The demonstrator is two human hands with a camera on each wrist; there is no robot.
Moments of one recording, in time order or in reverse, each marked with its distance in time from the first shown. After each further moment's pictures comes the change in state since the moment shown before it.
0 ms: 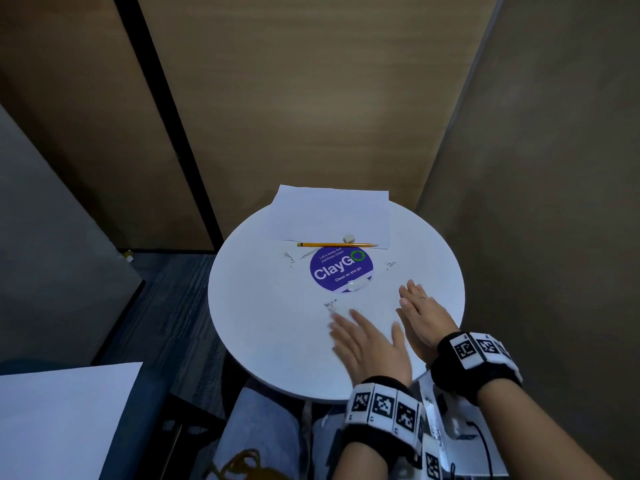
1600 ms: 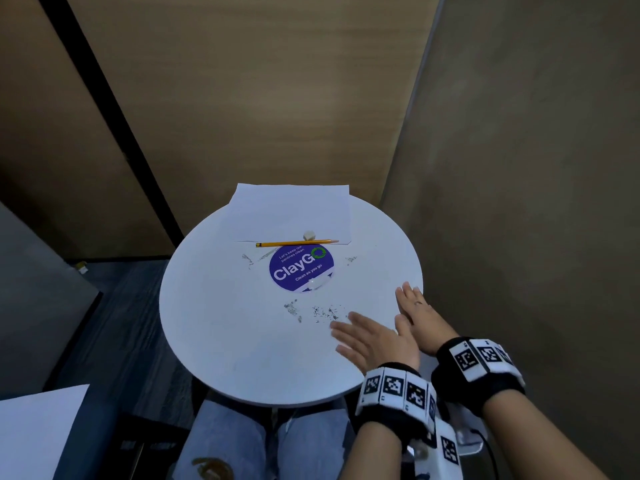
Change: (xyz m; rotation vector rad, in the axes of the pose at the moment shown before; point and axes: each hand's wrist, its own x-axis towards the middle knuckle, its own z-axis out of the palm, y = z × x) left_hand -0.008 0.057 0.041 -0.102 -0.040 -0.046; right_hand -0.027 0.047 -0.020 -0.093 -0.103 0.070
